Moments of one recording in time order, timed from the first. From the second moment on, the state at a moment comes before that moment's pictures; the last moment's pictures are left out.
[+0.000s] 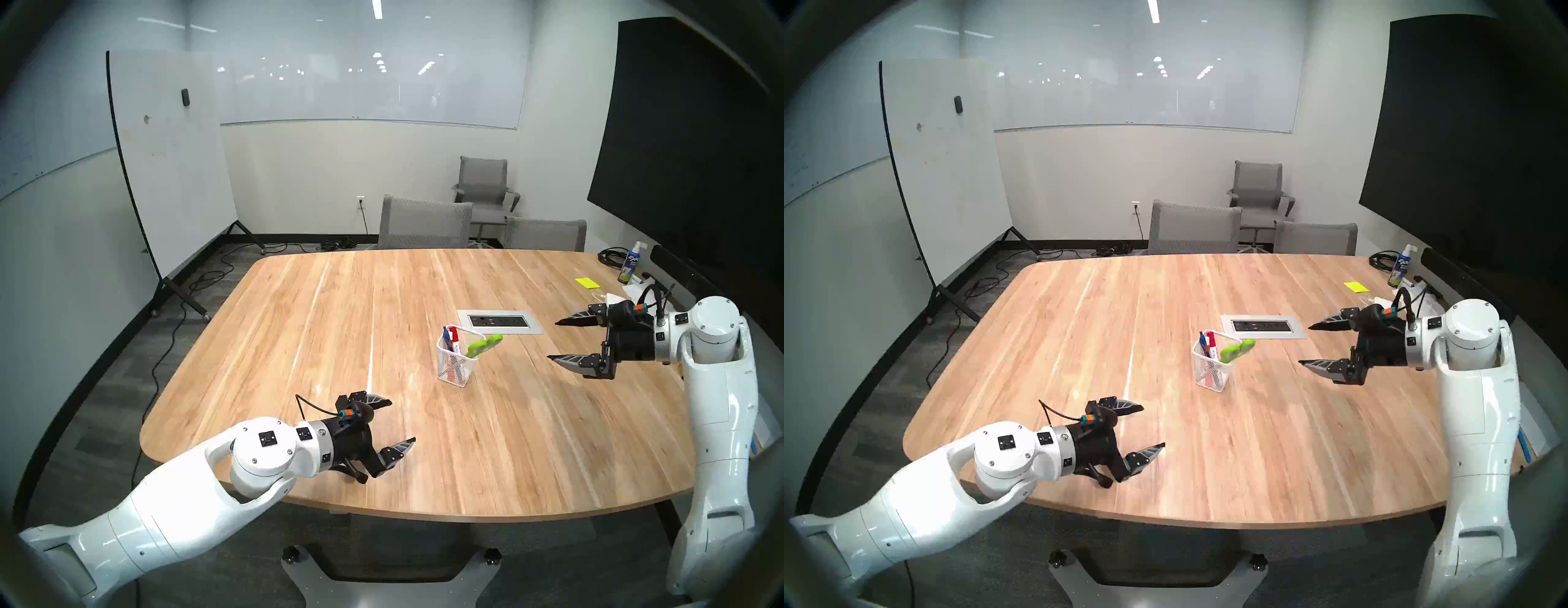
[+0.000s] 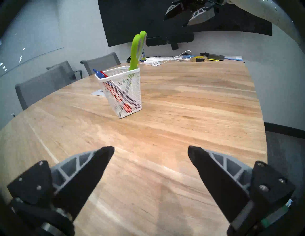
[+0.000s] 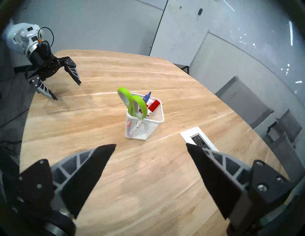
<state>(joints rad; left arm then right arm) 1.48 -0.83 -0.90 -1.85 -0.35 0.18 -0.27 -1.31 -0.99 1.93 -1.57 -0.15 0.20 1.49</state>
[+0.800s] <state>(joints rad) 1.49 -0.90 -0.92 -1.86 -0.30 0.33 -0.04 -1.35 -1.09 1.95 -1.54 -0.21 0.41 1.36</state>
